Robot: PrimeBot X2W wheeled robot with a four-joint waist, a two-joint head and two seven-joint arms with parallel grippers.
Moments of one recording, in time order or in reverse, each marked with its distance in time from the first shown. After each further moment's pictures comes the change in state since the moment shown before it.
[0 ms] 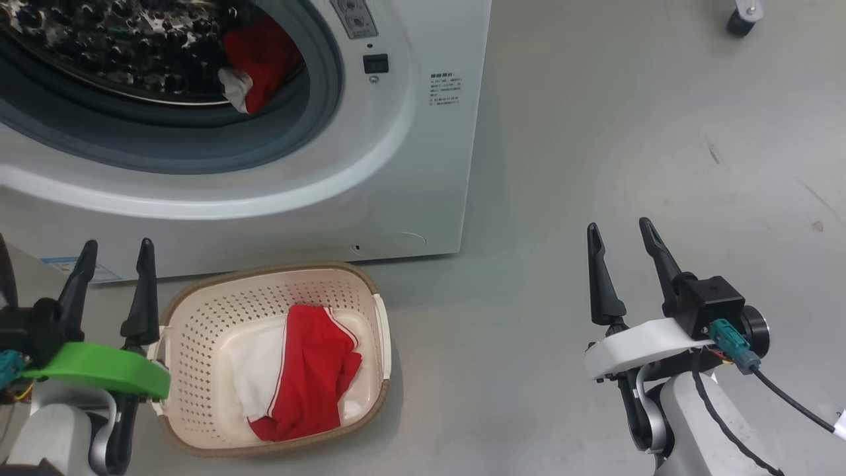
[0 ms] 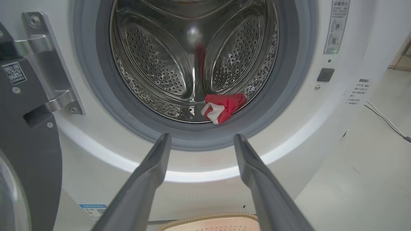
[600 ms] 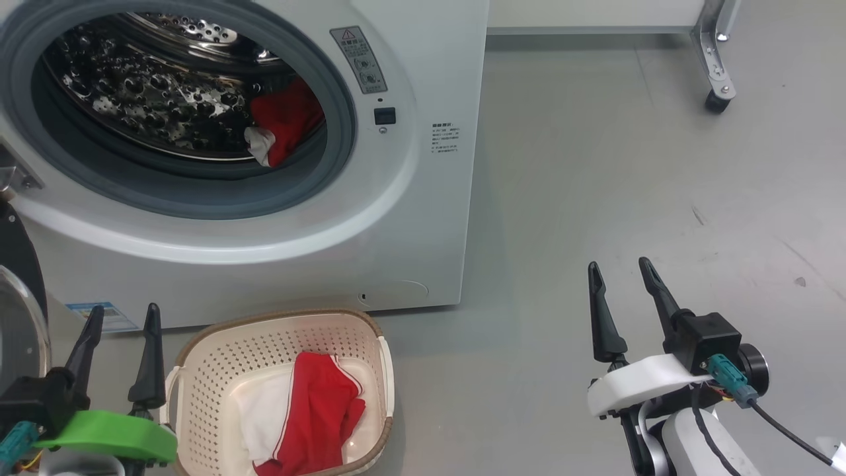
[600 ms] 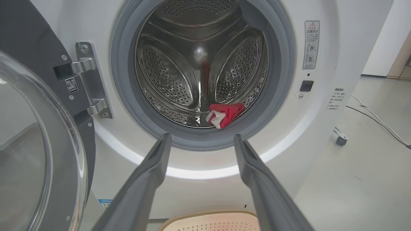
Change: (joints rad) left arm 0.184 -0.062 0.094 -0.099 0.096 0.004 0.000; right arm 0.085 0.002 -0.001 -0.016 -0.002 0.000 0.000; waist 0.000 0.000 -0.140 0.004
